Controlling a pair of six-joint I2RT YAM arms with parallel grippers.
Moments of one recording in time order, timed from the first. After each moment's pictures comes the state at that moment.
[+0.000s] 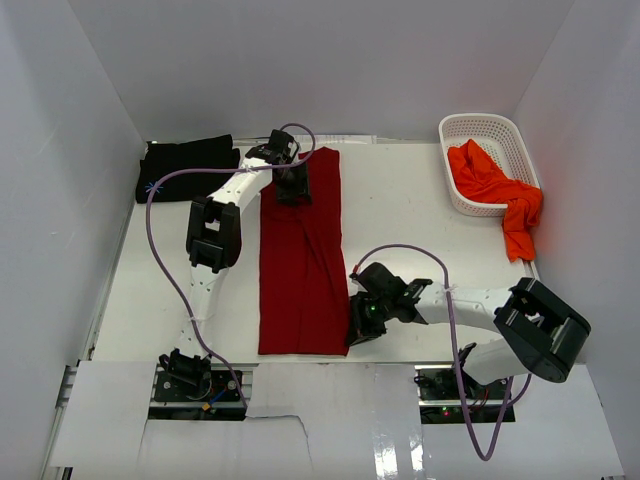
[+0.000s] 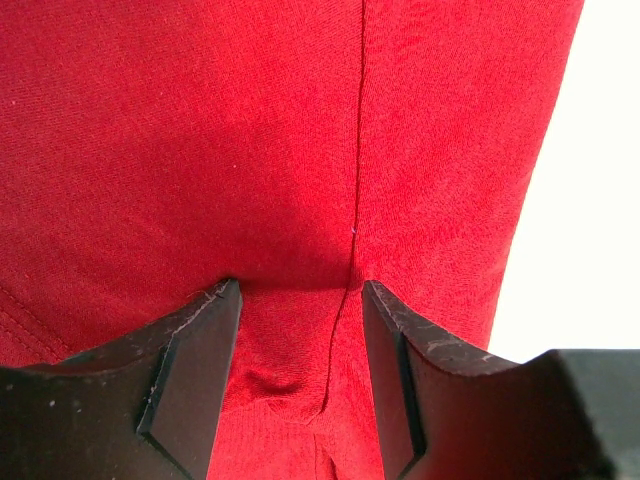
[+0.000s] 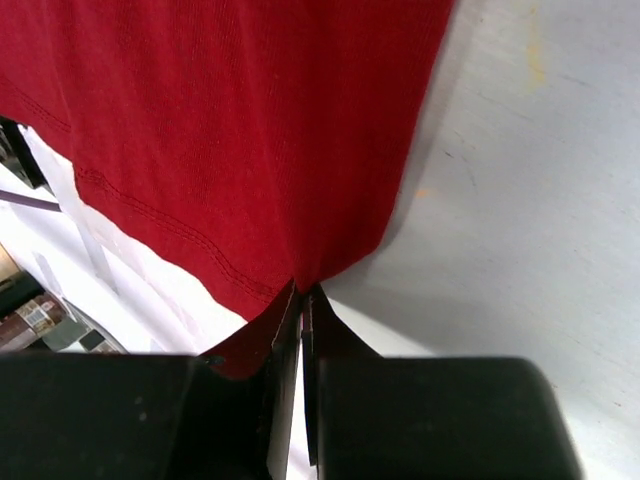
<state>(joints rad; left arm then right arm) -0.34 2.46 2.17 -0.77 0.21 -0.39 0.93 1.39 0.54 -0.19 -0.40 0.79</state>
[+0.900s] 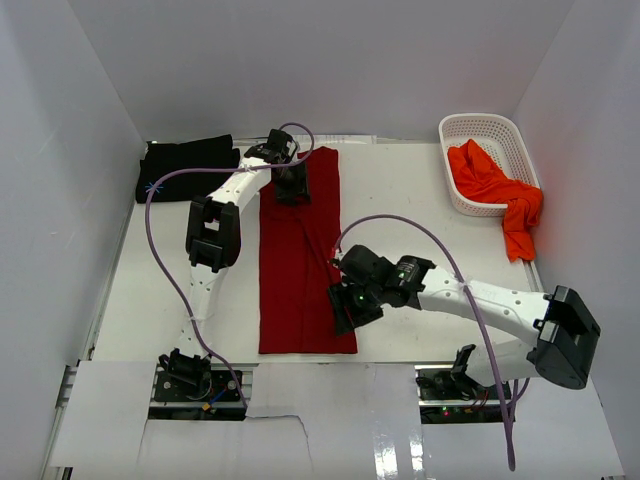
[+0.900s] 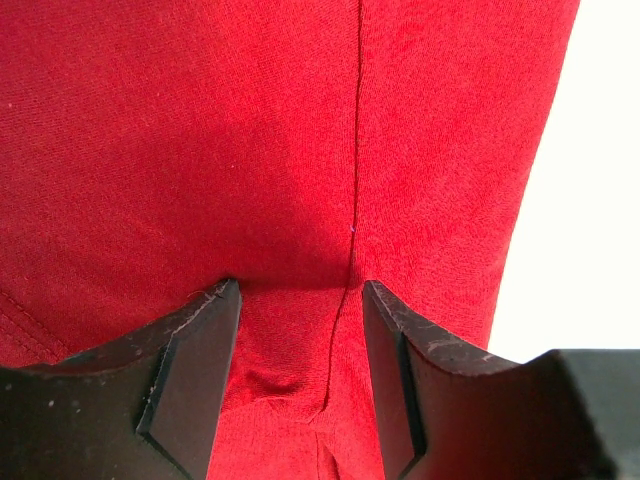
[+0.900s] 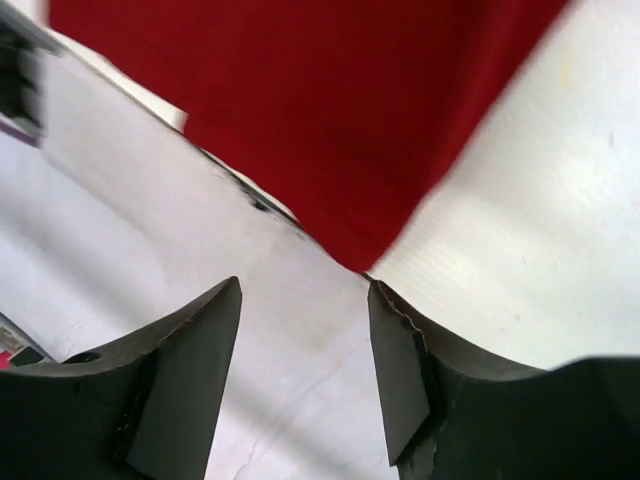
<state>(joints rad) -0.33 2.47 2.18 -0.77 0.22 -0.38 1.04 1.32 0.89 -0.72 -0.22 0.58</state>
